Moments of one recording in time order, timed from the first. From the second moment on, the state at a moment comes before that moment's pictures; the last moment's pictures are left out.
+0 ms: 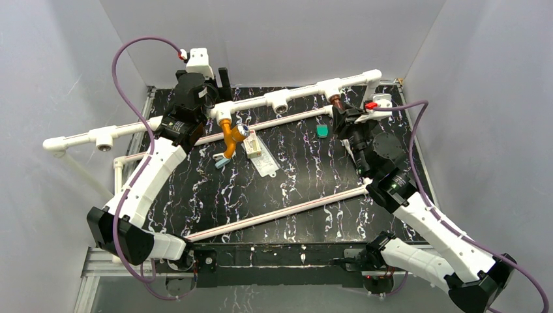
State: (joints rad) left arm -0.42 1.39 1.40 -0.27 -0.35 -0.14; right arm 0.72 0.88 0.91 0.16 0.47 0.05
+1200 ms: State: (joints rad) left arm -0.42 1.37 1.43 -0.30 -0.35 -0.17; right arm 0.74 0.60 0.85 -0.42 0.57 0.23
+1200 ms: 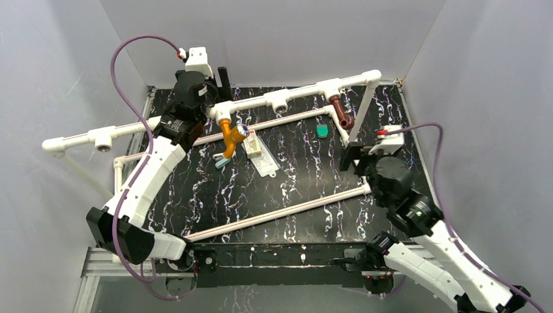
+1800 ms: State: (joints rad) left arm -0.47 1.30 1.65 -0.47 -0.12 -0.24; right arm 0.68 0.76 0.29 0.23 0.61 -0.08
